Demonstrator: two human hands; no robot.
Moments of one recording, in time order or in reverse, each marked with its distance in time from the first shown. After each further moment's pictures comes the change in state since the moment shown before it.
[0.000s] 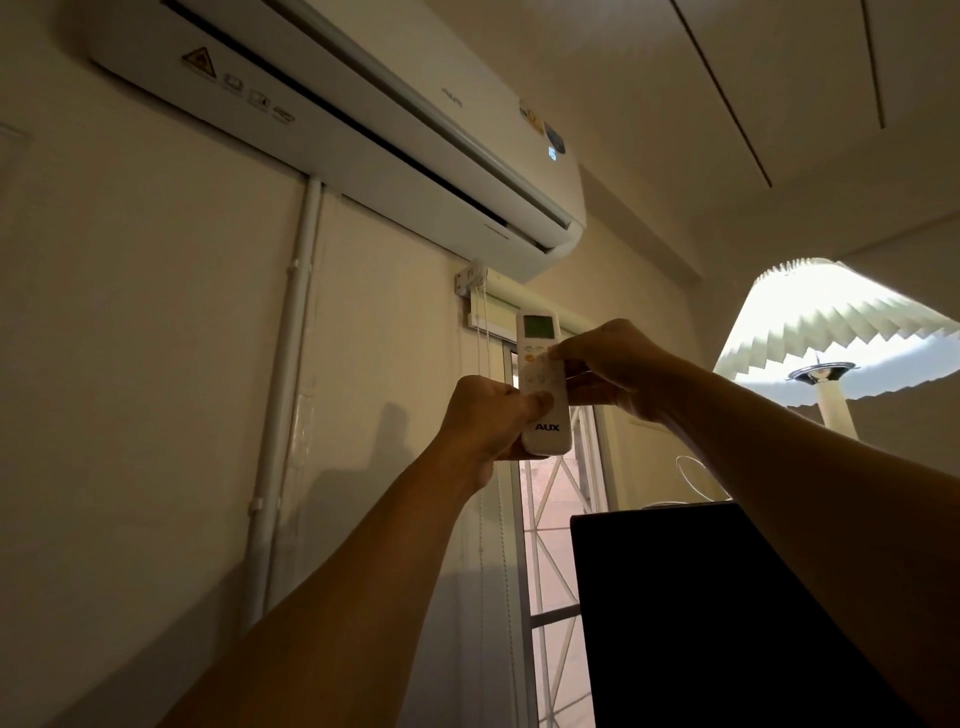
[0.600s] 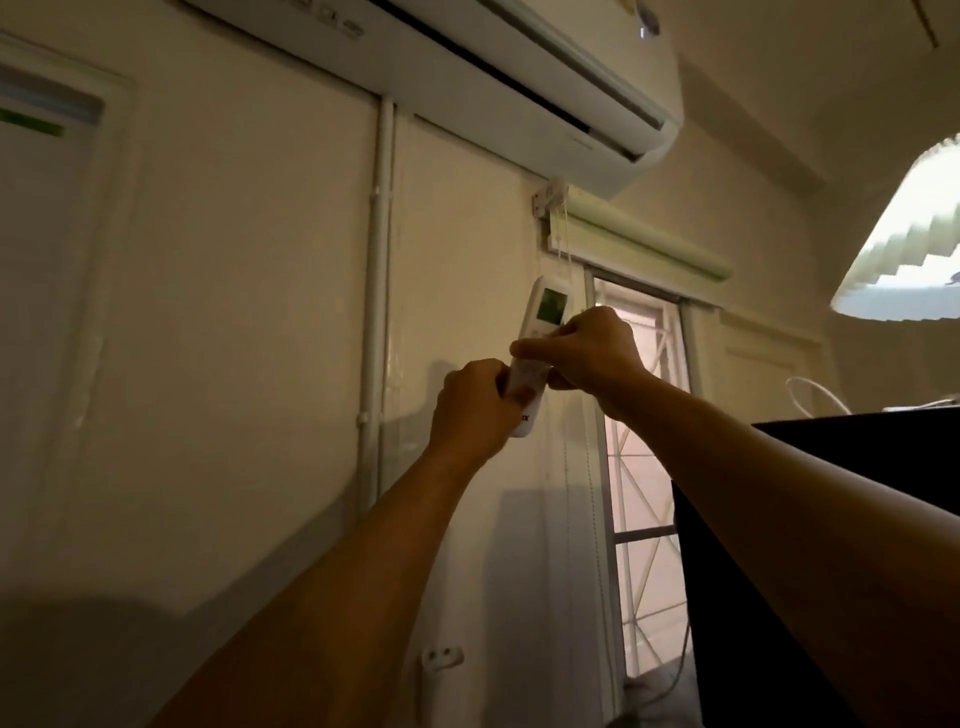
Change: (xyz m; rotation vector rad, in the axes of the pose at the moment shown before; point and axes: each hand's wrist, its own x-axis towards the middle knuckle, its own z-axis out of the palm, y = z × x) left_hand -0.028 -0.072 -0.073 0.666 0.296 0.155; right_hand -0.018 0.045 0.118 -0.097 0.069 -0.118
